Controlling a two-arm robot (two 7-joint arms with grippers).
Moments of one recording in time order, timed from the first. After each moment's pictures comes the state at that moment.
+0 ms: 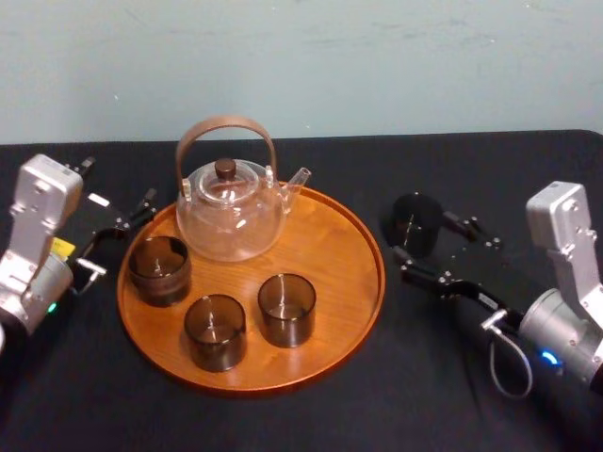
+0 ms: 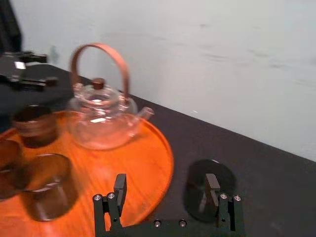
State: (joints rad) left arm -0.20 0.60 0.45 -1.41 -0.25 -0.12 0.03; right arm -0.05 0.47 -0.25 -1.68 0.30 0.05 0.32
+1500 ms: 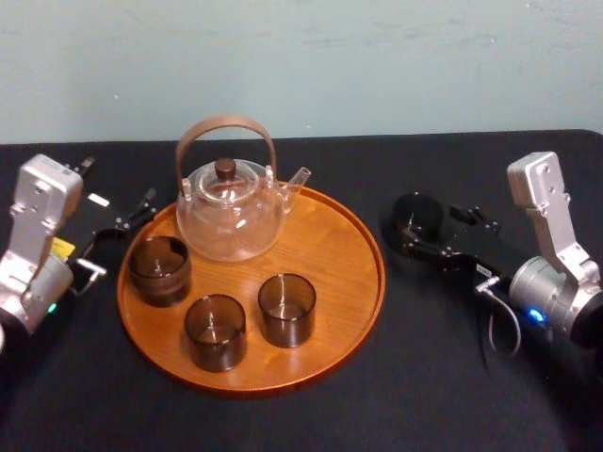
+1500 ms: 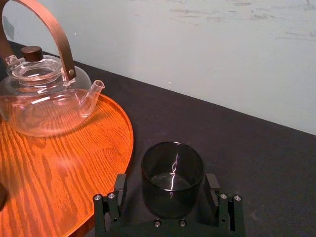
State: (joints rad) left arm -0.20 0.60 0.45 -1.41 -0.25 -0.12 0.03; right arm 0.16 0.40 -0.26 -1.39 0.28 0.13 0.36
